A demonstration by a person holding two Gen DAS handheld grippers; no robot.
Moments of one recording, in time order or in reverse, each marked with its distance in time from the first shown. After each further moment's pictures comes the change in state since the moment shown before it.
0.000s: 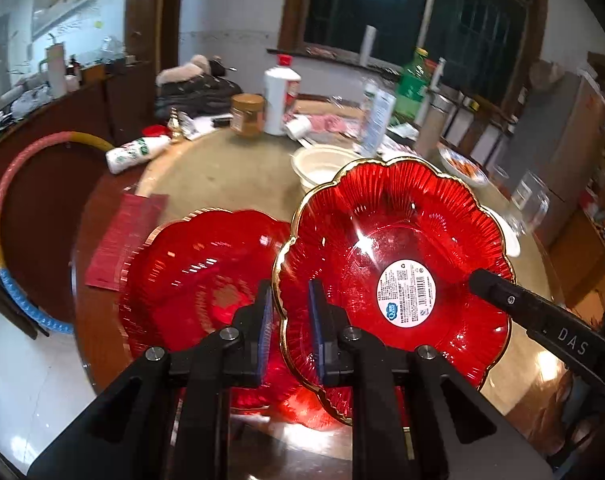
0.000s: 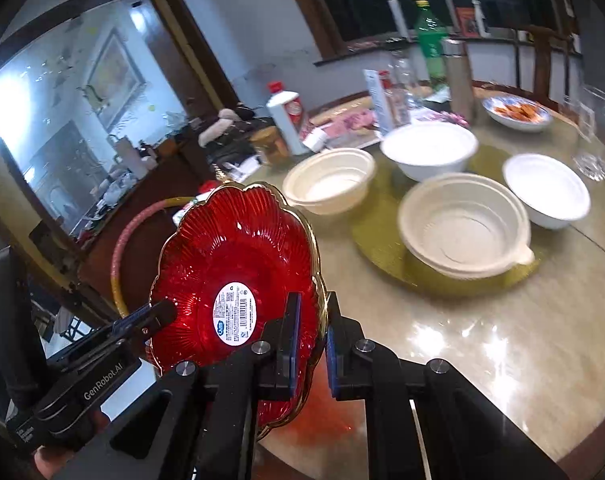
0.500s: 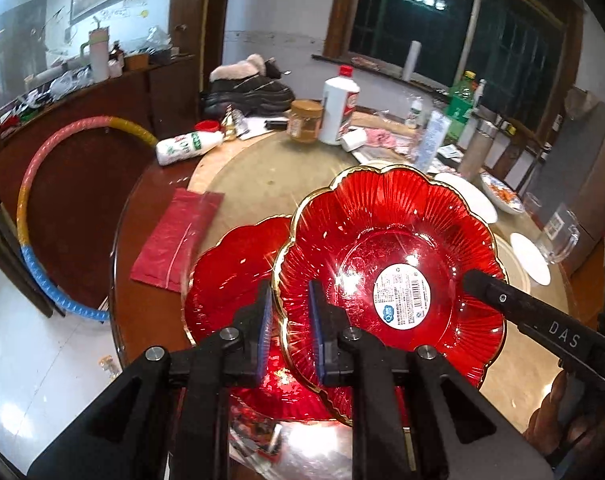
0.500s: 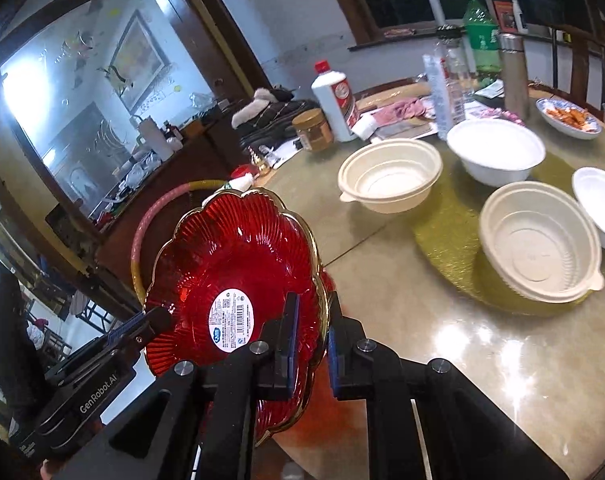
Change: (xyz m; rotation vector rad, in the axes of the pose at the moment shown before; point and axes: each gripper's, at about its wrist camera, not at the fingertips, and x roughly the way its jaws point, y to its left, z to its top) left arm 0.005 0.051 -0.001 -0.102 -0.007 0.098; right arm 0.055 0.040 0.012 -0.039 0.072 0.077
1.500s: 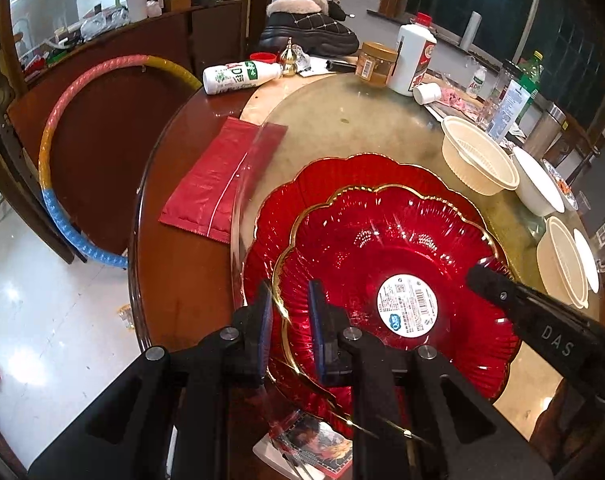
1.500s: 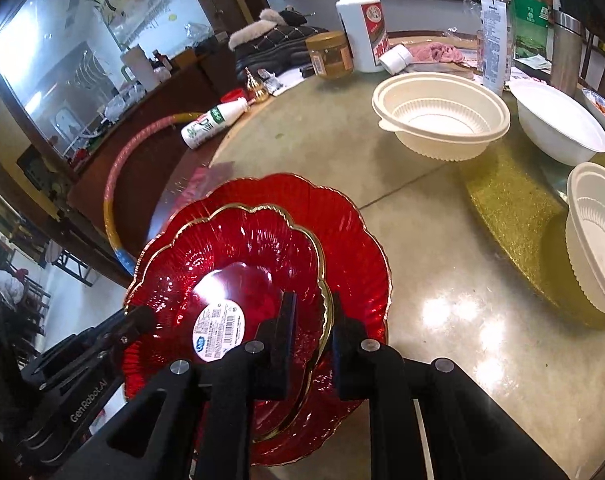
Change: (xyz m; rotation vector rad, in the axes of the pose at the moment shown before) left arm 0.057 0.046 -0.020 -0.101 0.168 0.120; right arm 0.098 0.025 -0.009 -0.092 0.209 -0.084
